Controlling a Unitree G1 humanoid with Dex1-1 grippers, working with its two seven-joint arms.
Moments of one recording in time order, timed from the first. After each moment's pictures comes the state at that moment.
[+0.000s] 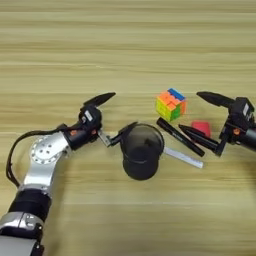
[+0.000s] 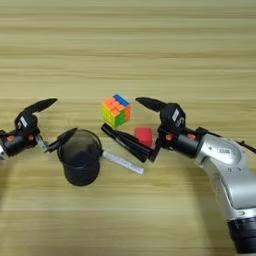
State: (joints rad) left arm -0.26 0.29 -0.08 0.51 -0.20 -0.50 -0.91; right arm -0.11 -0.48 0.03 -0.13 0.39 0.05 0.92
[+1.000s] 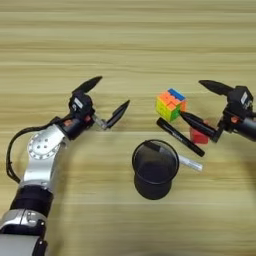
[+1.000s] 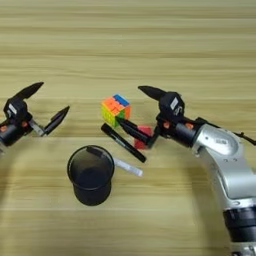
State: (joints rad) left arm -0.32 0.25 0.02 0.52 -0.23 -0.53 -0.74; right arm -0.21 -0.43 0.05 -0.06 0.34 0.08 0.80
